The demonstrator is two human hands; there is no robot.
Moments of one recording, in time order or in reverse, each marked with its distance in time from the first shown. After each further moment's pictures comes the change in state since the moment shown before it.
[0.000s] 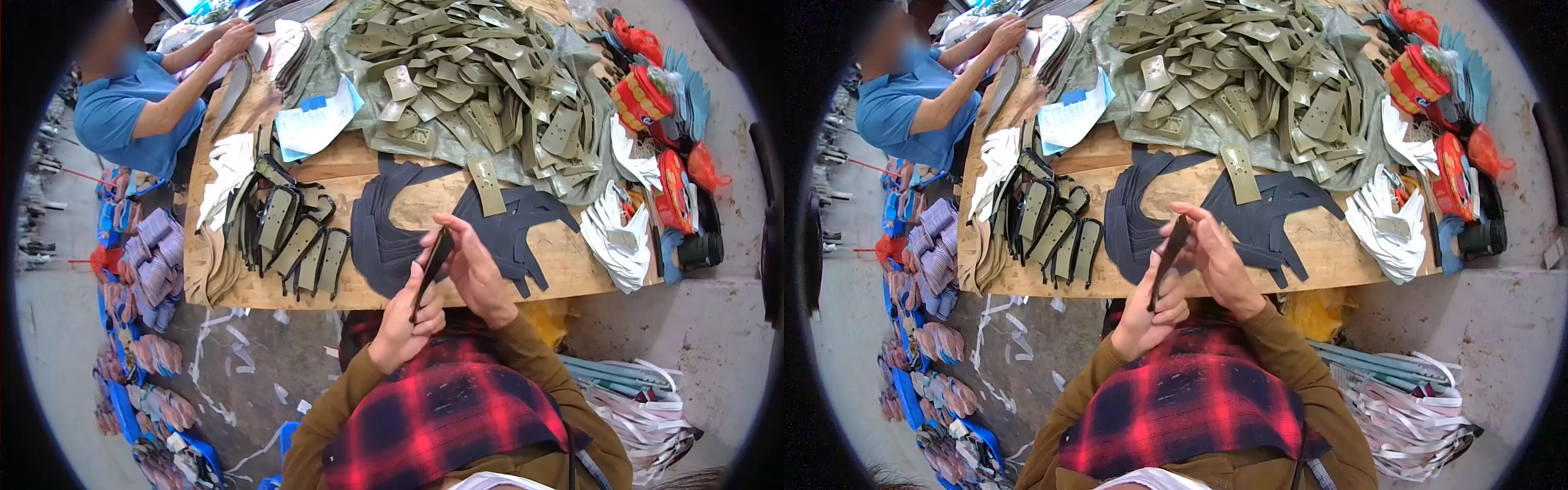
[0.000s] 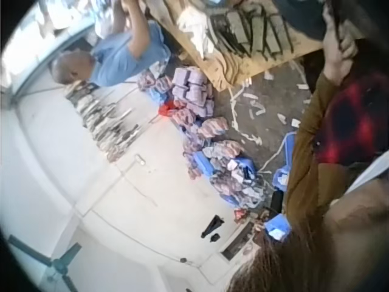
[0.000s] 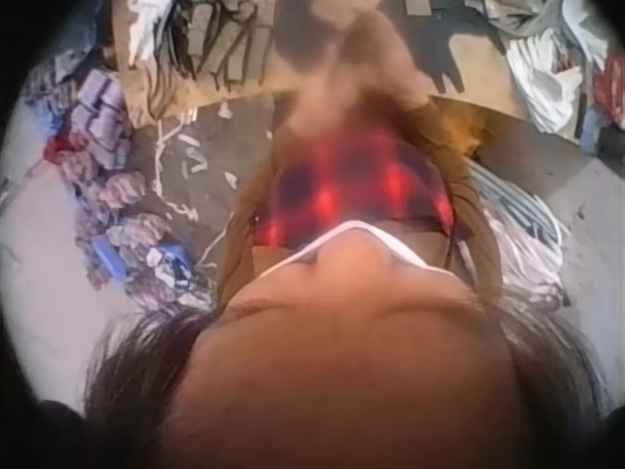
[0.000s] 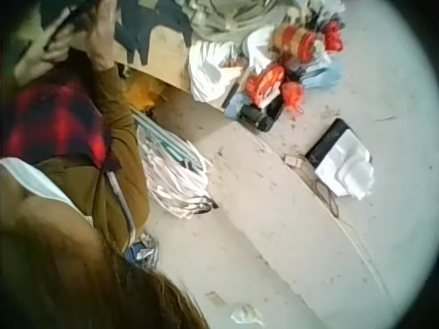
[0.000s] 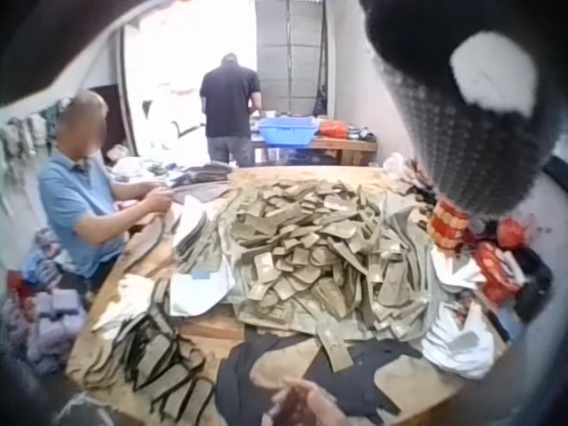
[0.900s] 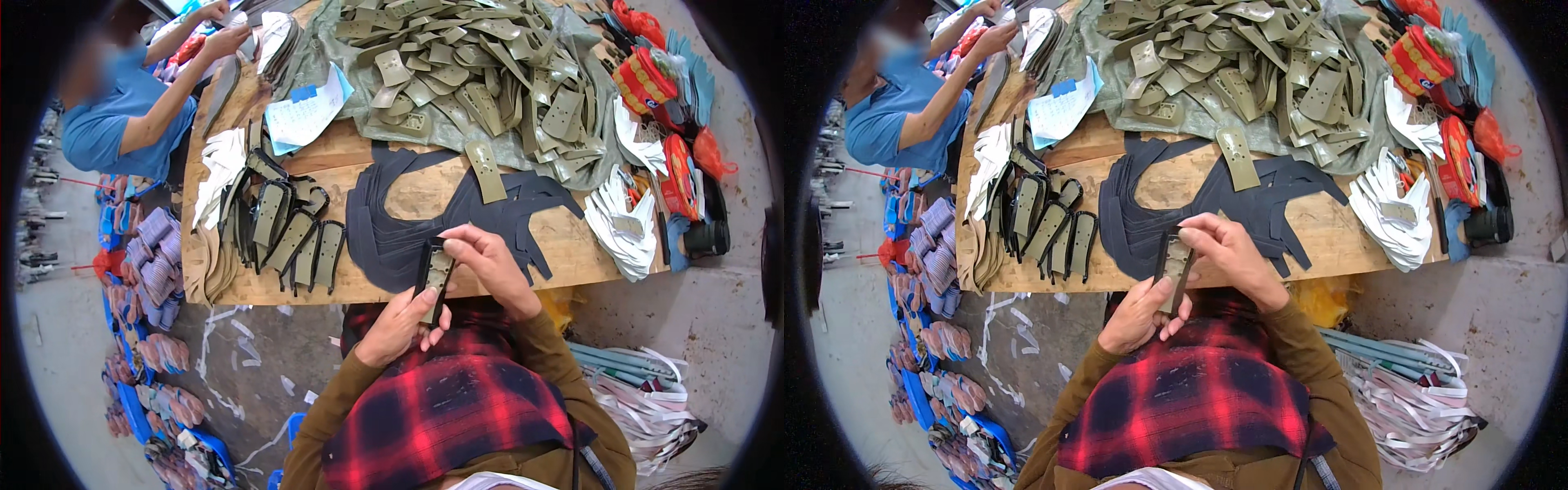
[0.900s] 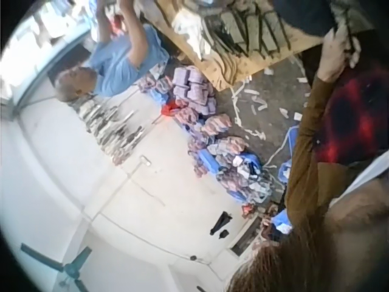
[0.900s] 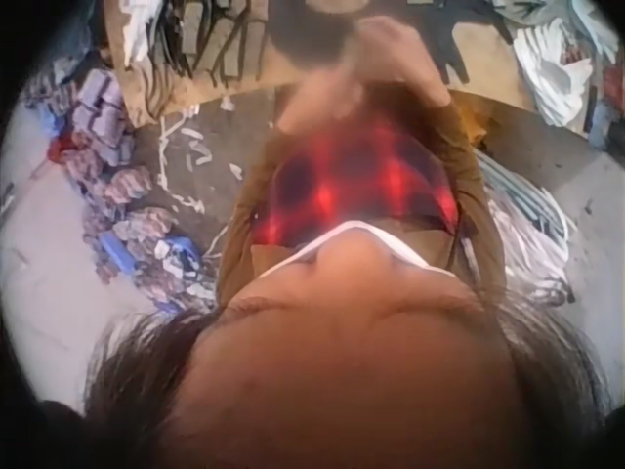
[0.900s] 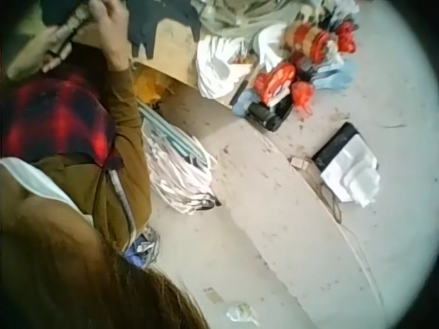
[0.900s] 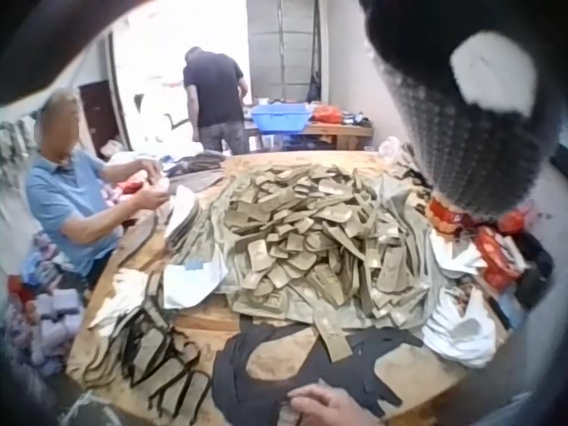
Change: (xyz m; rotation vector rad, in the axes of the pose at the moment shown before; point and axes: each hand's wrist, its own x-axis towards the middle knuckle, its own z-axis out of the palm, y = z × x) left_hand -0.026 0.017 0.023 0.461 0.061 -0.100; right_hand -0.007 -0.032 -0.016 -0.658 0.049 0.307
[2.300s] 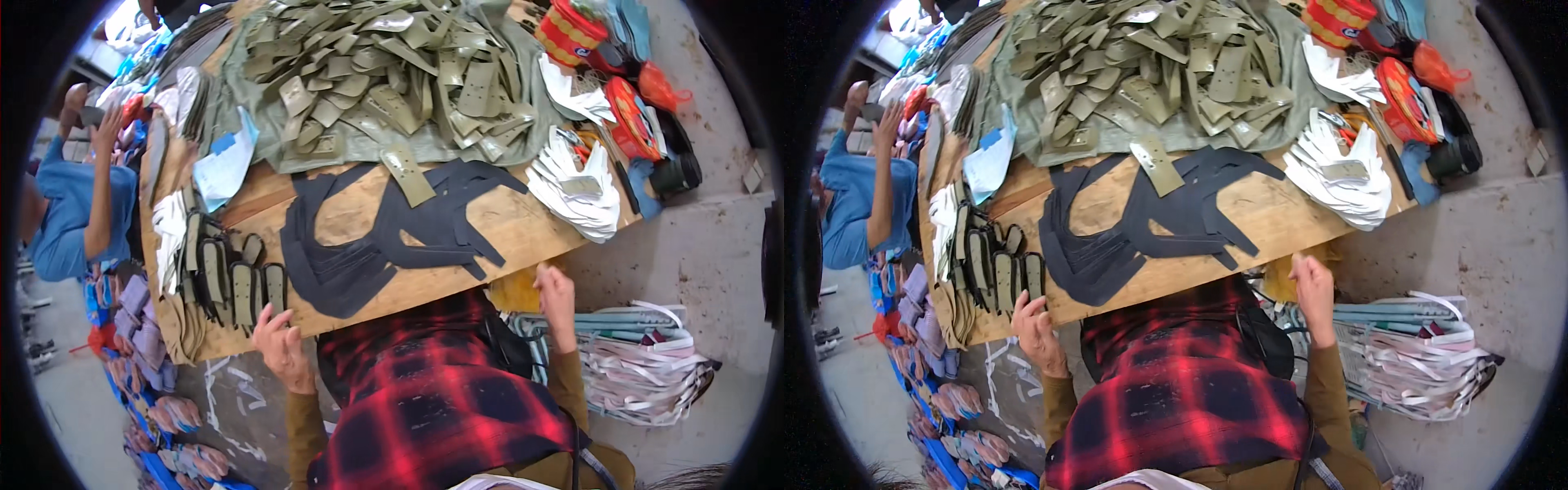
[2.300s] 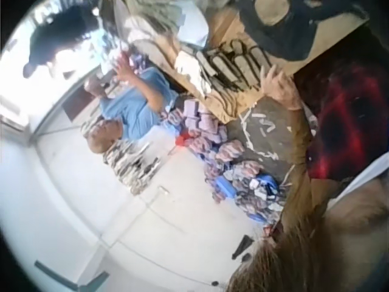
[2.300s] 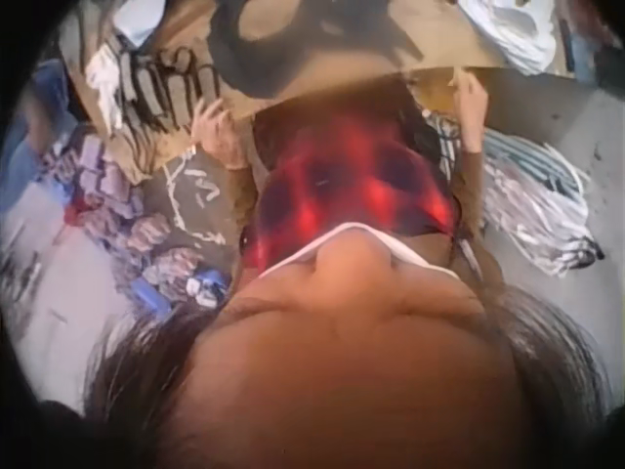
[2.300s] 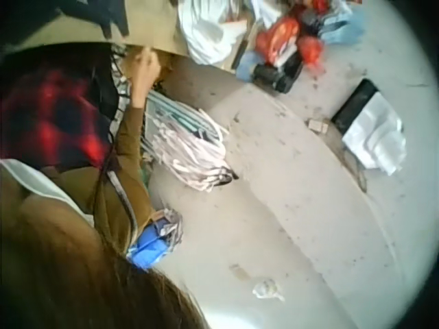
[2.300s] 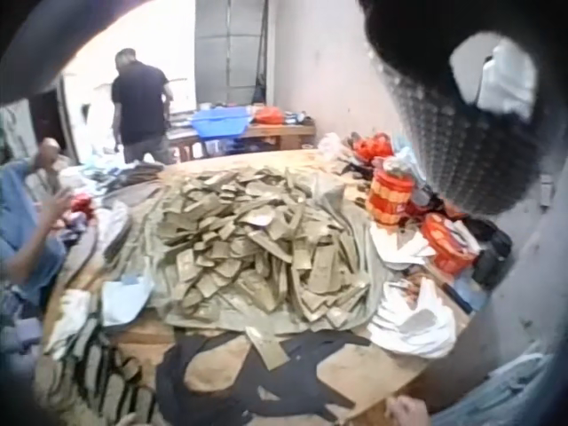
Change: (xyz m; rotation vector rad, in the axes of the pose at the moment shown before) left_hand -0.032 -0.015 -0.096 1.451 0.805 0.947; right_hand -0.170 0.103 -0.112 -0.294 0.988 0.074
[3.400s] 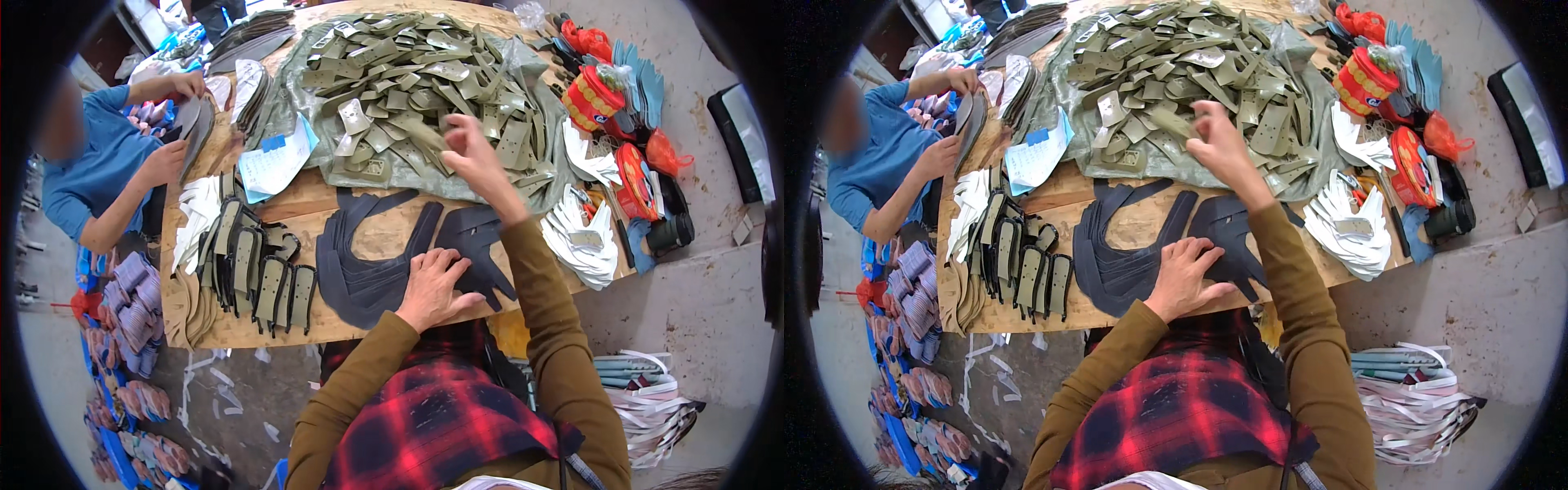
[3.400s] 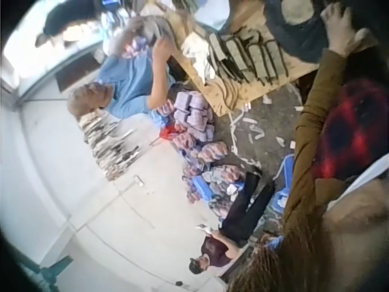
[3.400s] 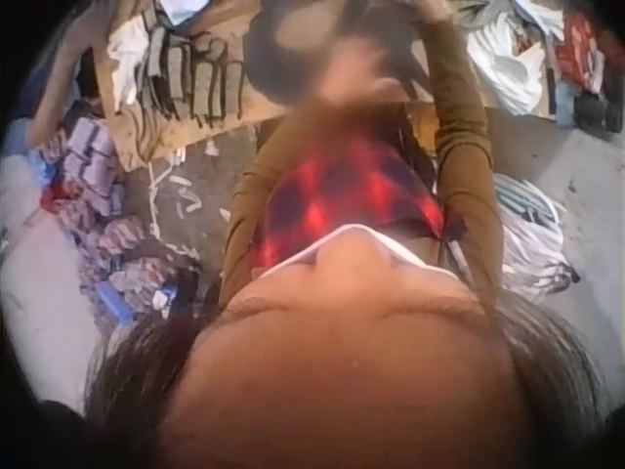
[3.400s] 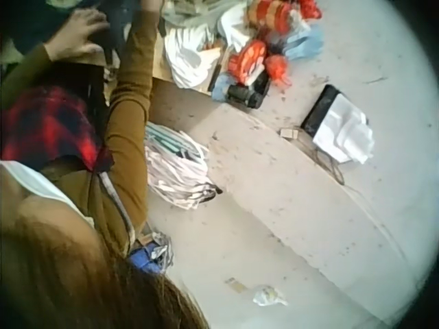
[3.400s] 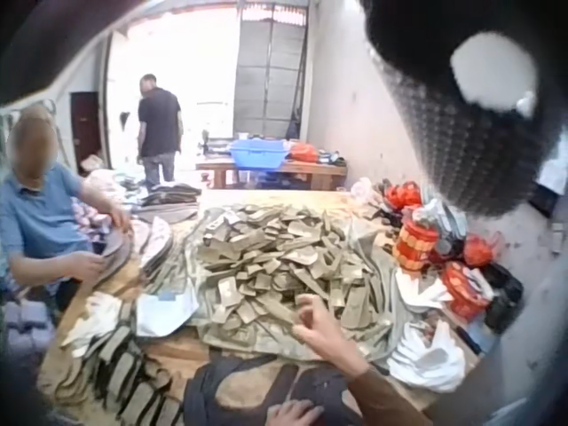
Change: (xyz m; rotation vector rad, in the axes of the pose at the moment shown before) left_hand 0.081 0.104 0.154 -0.222 -0.283 0.381; right_hand 0.161 -0.243 0.172 -0.016 -0.404 -0.670
